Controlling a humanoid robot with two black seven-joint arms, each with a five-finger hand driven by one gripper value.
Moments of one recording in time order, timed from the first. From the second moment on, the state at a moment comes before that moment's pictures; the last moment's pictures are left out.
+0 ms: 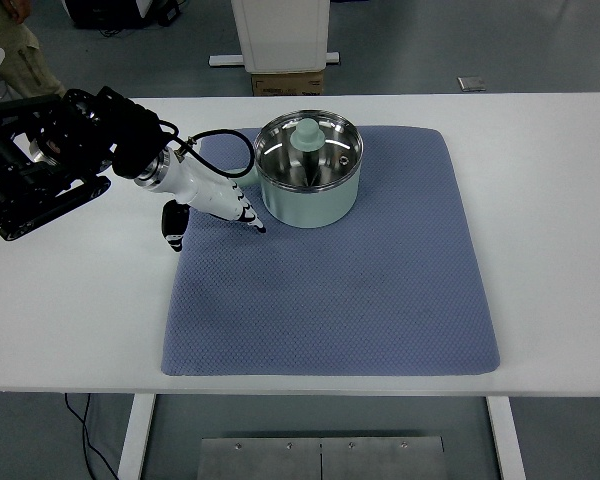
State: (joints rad) left arm -1.37 0.41 0.05 -0.95 1.95 -0.39 -0.56; right arm 0.03 0.00 0.56 0.08 -0.45 0.03 0.04
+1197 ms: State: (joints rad) left arm -1.37 0.43 -0.01 -1.03 1.92 -0.44 -0.61; right arm 0.03 0.00 0.56 0.08 -0.45 0.03 0.04
